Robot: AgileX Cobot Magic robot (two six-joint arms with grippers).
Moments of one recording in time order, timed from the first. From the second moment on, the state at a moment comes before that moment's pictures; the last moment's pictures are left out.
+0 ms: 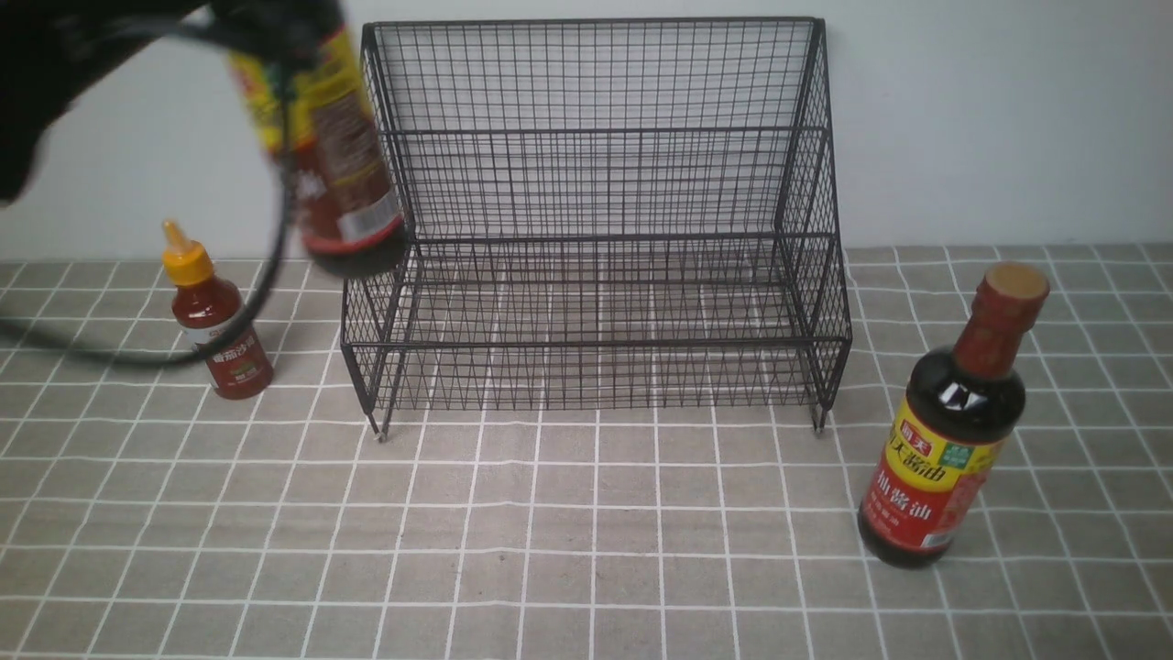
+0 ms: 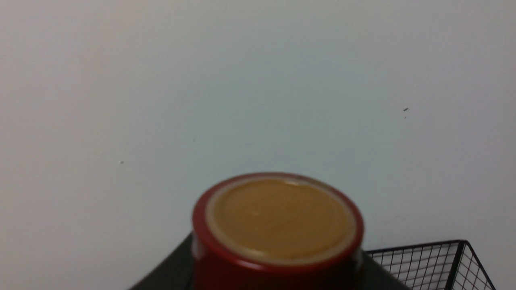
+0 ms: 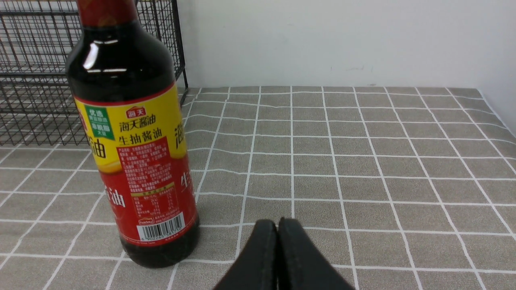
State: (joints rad) right arm 0.00 -0.01 0.02 0.06 0.37 -0.02; left arm -0.28 1.40 -1.23 -0.01 -0.16 -0.06
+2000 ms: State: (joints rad) right arm 0.00 0.25 -0.30 0.48 0.32 -0.35; left arm -0.29 1.86 -1.41 0.01 -0.05 -0.06
